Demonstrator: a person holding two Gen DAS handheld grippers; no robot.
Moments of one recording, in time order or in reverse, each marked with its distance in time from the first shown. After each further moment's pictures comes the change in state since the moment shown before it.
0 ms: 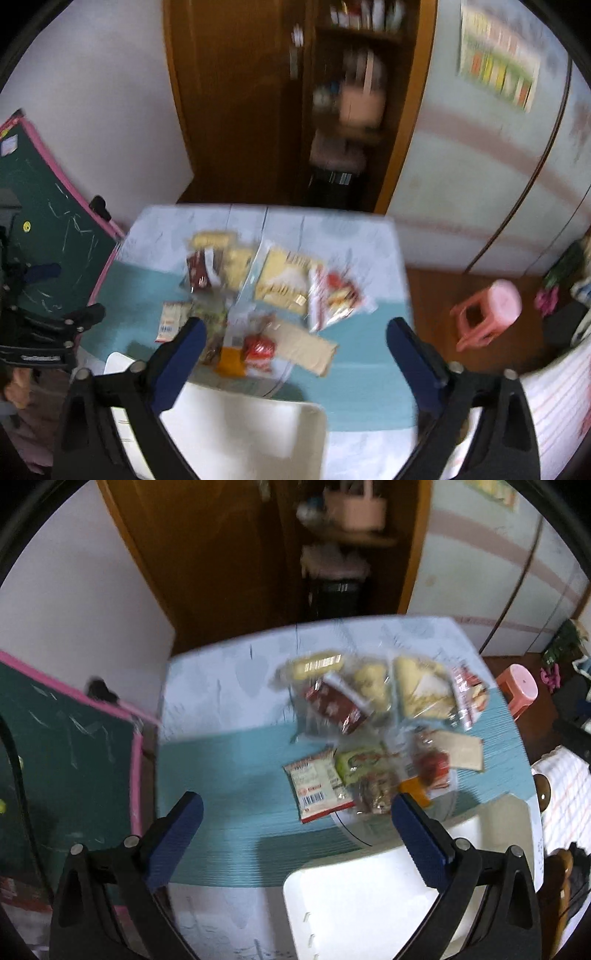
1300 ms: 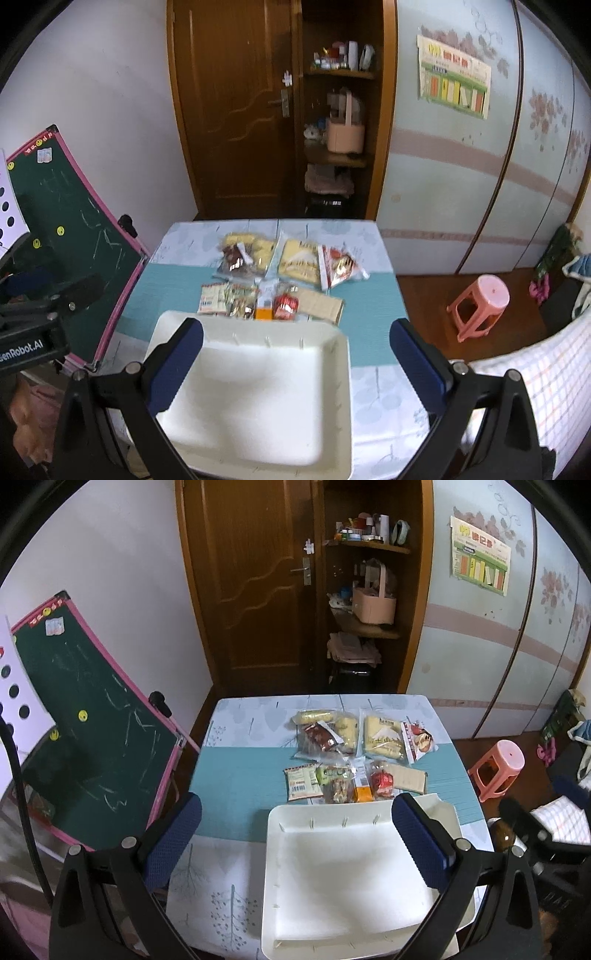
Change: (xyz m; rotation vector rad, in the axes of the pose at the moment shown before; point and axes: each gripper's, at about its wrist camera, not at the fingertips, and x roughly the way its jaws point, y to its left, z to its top) left arm -0.197 -0.041 -0.138 -0.151 -0.381 0.063; right arm -0.169 0.035 -0.124 0.000 -0.296 -0.065
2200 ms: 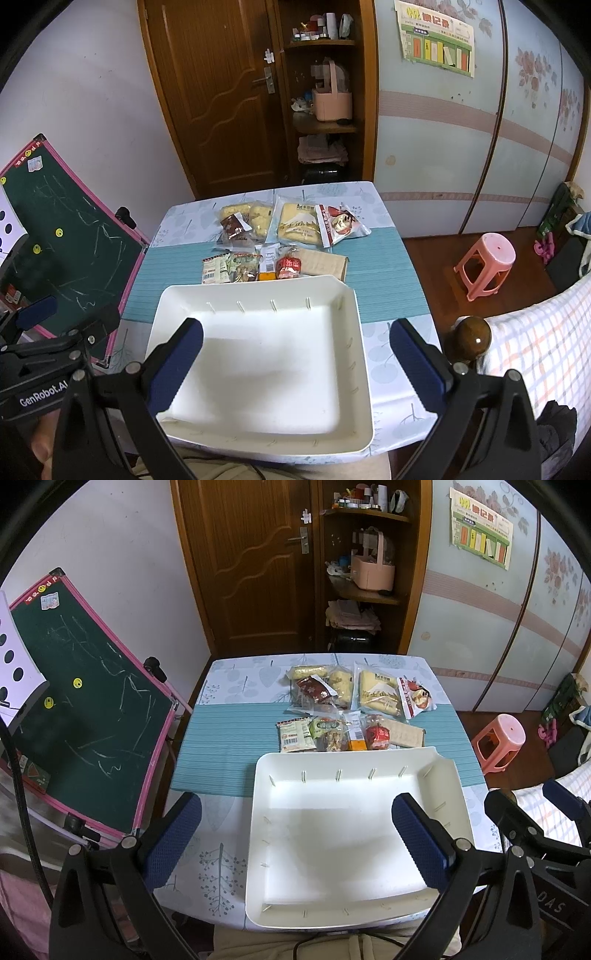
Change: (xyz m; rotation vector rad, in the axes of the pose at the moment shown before) left arm 0.015 -0.022 -0.046 -0.004 0.109 0.008; right arm 0.013 0.000 -0.044 0.107 0.117 0.015
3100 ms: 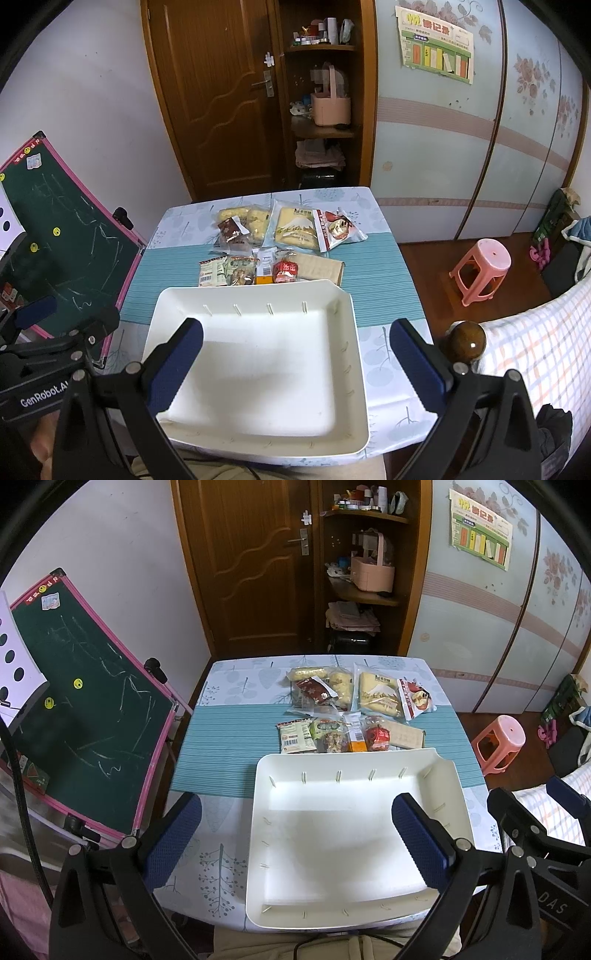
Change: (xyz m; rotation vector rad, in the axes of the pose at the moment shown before) left arm 0.000 0.000 0.000 0.001 0.001 -0.001; right arm -0.005 0.000 0.003 -0.010 -0.016 -0.015
